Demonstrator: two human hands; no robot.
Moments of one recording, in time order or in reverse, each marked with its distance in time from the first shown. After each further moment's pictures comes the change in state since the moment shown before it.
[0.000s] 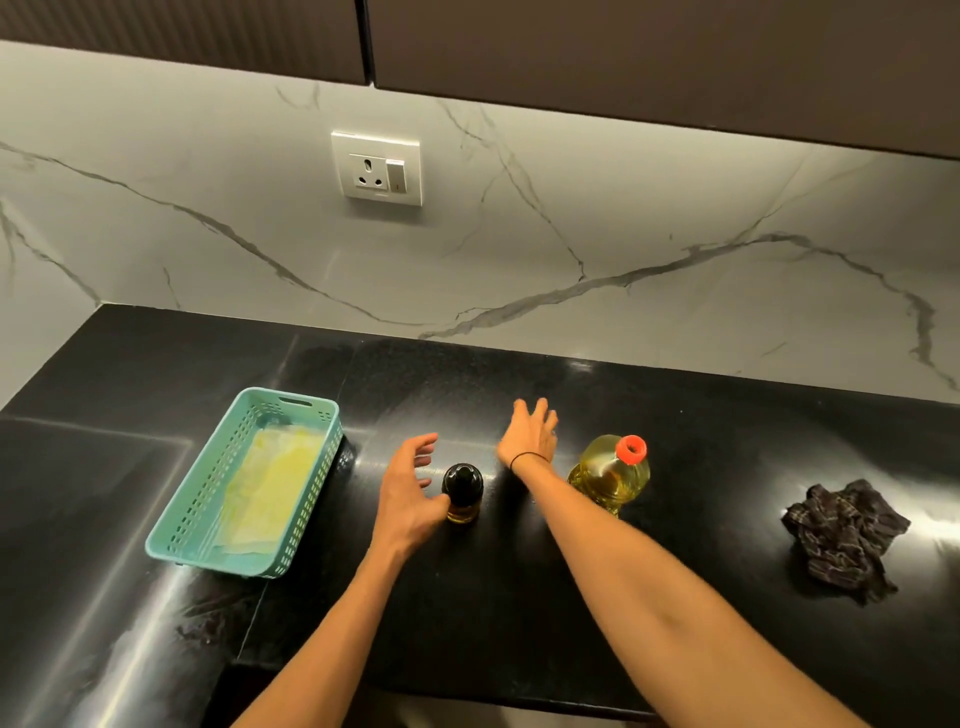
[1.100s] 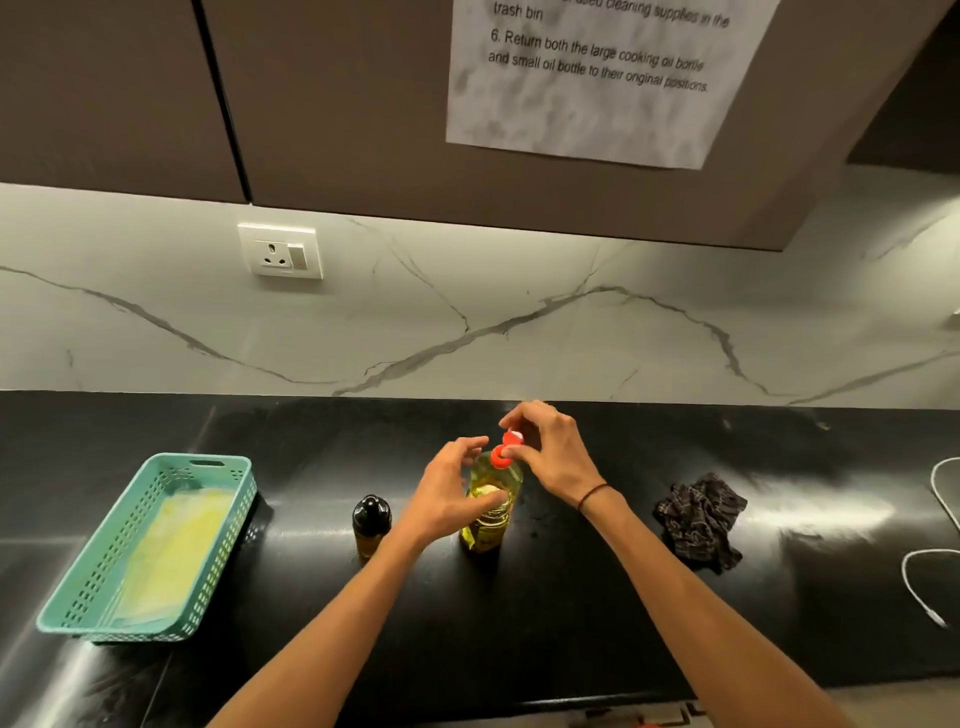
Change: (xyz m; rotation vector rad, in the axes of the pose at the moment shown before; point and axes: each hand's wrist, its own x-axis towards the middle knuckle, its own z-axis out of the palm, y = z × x) left_hand -0.028 0.144 0.103 0.154 -0.368 0.351; right_hand -0.115 0.122 -0.180 0.236 0.321 -0.588
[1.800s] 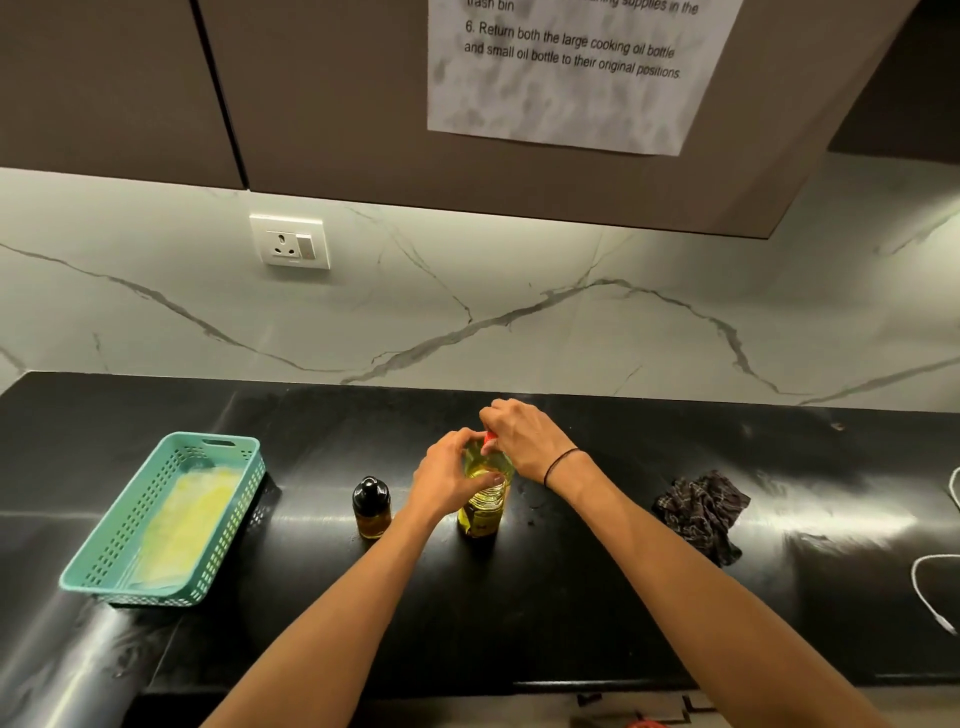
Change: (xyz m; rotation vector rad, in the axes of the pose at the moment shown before) left_hand 0.008 0.011 0.021 0.200 0.087 -0.197; right_hand 0.021 0.002 0.017 -0.533 -0.244 -0.272
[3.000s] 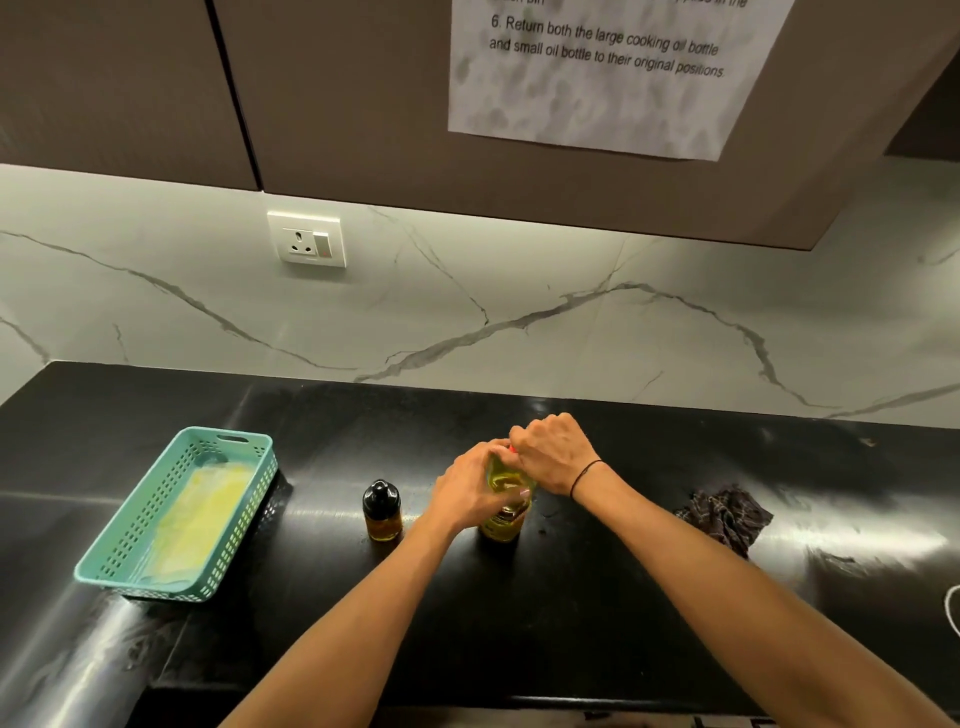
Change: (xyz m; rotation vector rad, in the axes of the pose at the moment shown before) left_hand 0.006 -0.001 0.014 0.024 -0.086 0.039; right_hand -0.003 0.028 0.019 -0.412 0.007 -0.072
